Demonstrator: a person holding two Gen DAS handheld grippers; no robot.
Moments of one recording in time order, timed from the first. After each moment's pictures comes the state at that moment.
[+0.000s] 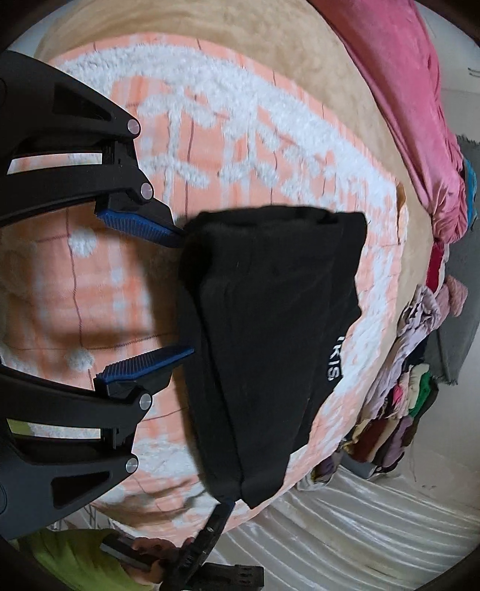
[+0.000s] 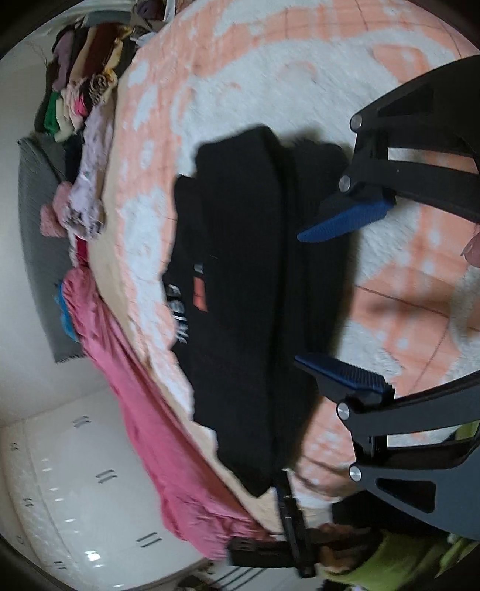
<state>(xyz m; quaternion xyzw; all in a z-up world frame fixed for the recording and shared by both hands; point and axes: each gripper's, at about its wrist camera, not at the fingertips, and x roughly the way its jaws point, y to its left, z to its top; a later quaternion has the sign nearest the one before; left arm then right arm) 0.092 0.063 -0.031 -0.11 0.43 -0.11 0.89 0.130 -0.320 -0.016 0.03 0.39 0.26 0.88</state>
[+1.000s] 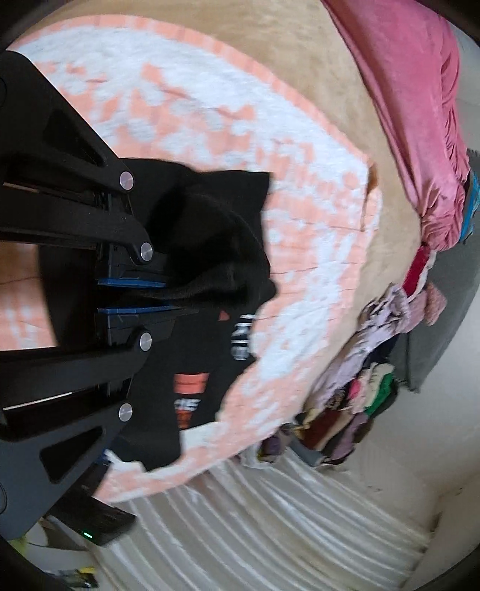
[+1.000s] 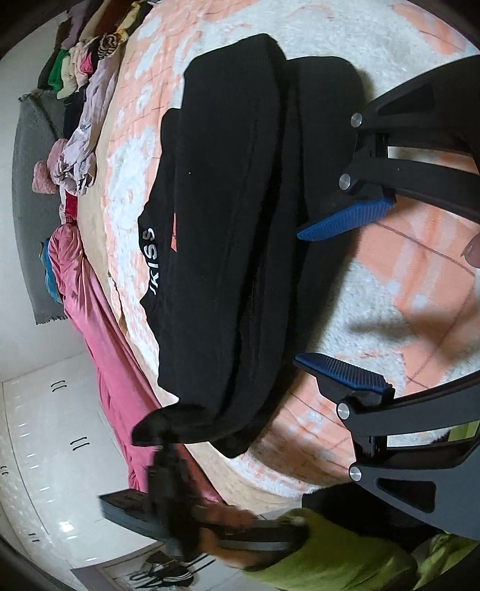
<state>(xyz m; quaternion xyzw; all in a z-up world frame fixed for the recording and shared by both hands) 0.189 0.076 0.025 -0.22 0.39 -0.12 0.89 0.132 -0.275 -0.032 0.00 0.40 0.32 0.86</state>
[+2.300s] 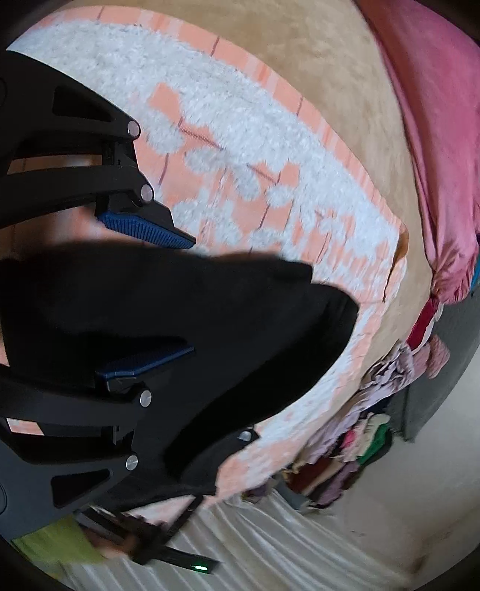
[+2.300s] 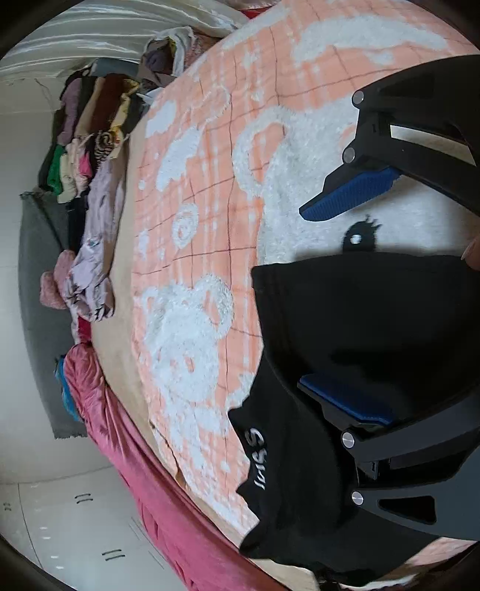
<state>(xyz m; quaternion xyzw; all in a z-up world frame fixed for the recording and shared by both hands) 0.190 0.106 -0.040 -0.21 0.41 -0.04 0.88 0.298 -0.335 -0.024 0.00 0.40 0.09 0.91</state>
